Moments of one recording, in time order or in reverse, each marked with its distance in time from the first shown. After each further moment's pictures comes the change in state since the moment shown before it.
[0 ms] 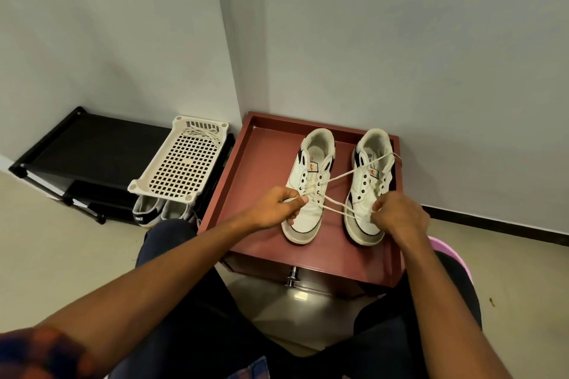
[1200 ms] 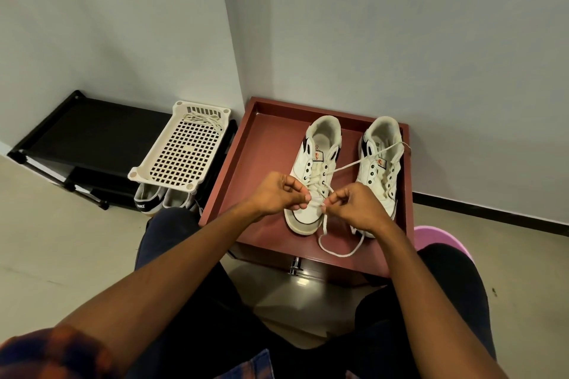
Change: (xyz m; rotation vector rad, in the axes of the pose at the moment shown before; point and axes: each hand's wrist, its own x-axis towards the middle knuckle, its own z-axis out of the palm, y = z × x) left_hand 0.009 -0.008 -0.004 -0.275 0.041 -0.159; right_hand 0.007 -0.037 0.050 0.622 -0.278 -0.513
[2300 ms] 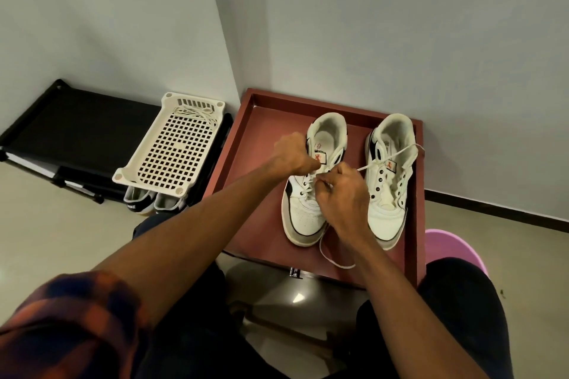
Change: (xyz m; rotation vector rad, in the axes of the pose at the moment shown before) left_hand 0.100 0.049 -0.002 0.780 0.266 -0.090; right_hand 0.044 -0.015 0.039 -0.367 0.608 -0.203
